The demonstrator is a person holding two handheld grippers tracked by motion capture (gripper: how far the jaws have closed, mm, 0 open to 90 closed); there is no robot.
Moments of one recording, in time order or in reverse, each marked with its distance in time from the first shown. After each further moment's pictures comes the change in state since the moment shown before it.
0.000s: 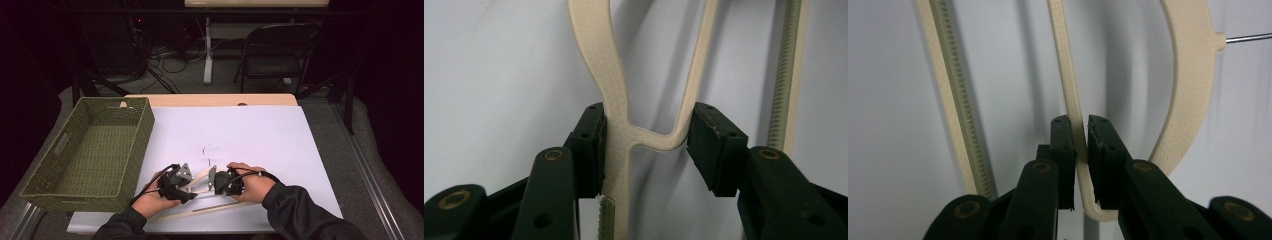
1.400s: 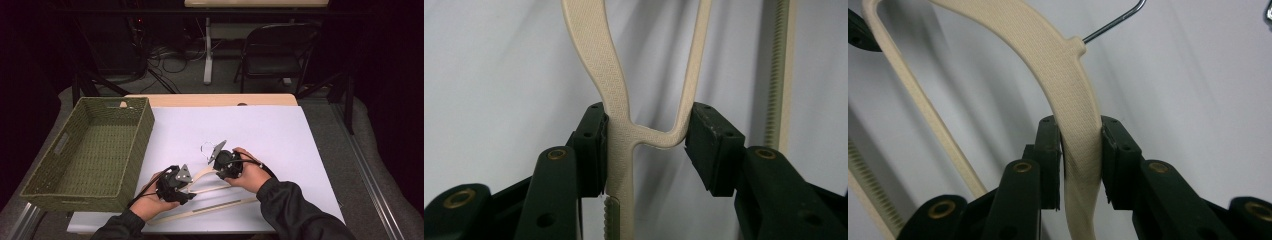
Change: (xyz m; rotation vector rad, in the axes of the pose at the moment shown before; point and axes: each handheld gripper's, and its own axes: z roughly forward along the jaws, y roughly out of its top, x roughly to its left) left arm -0.009 0.001 -0.011 0.000 0.052 0.038; right arm -0.043 -0.005 0.004 -0.152 -0.036 0.374
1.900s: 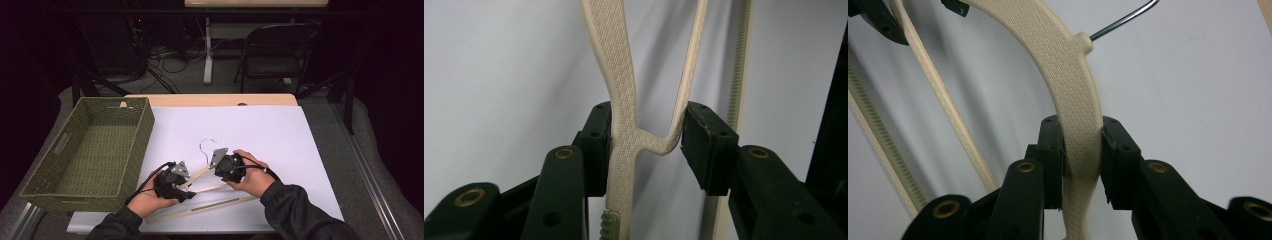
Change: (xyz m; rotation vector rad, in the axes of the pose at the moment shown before) left arm 0.007 0.002 -0.009 -0.017 -0.101 -0.088; right arm 0.018 0.000 -0.025 -0.074 -0.099 -0.124
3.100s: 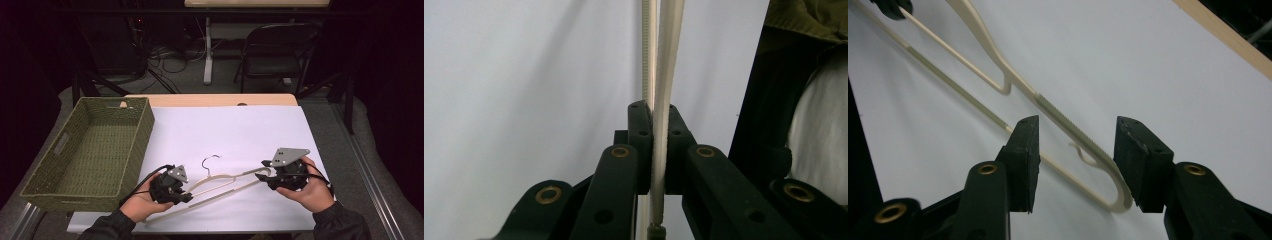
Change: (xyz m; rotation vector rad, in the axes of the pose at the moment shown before) left arm -0.018 0.003 -0.024 0.026 -0.088 0.041; right arm -0.020 -0.110 -0.101 -0.230 -0.021 0.281
